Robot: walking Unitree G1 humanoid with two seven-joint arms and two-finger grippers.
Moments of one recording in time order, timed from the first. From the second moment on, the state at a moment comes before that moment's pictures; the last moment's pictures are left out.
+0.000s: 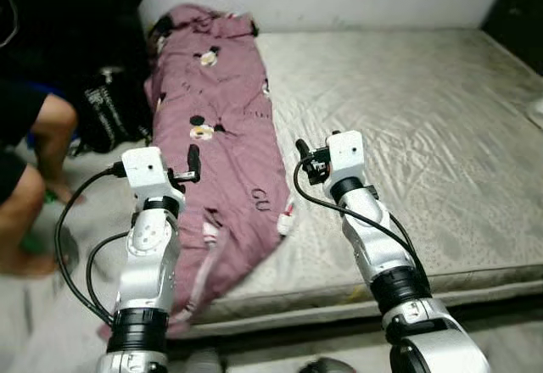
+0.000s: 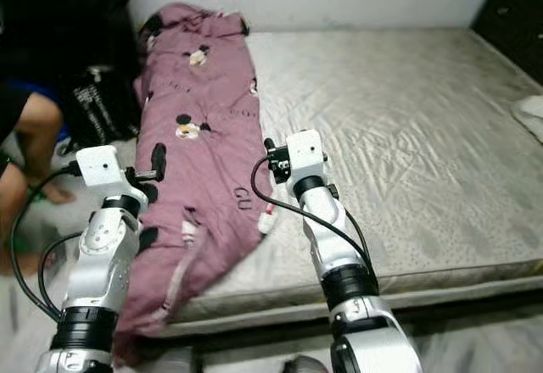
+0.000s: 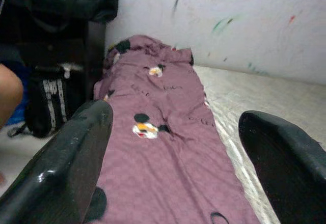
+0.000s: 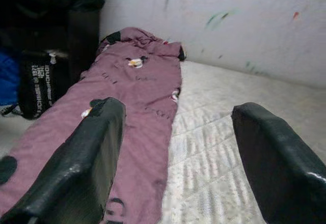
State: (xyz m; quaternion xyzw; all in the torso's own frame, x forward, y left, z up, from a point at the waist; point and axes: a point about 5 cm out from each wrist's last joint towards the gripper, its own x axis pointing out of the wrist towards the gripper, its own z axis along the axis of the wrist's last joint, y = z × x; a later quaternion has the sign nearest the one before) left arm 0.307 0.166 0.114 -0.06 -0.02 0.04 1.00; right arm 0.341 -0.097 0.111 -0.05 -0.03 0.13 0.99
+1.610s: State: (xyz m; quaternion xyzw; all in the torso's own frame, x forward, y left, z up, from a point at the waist) left arm 0.251 0.204 0.078 -0.06 0.03 0.06 1.00; right arm 0.328 -0.103 0.097 -0.04 -0.01 0.09 1.00
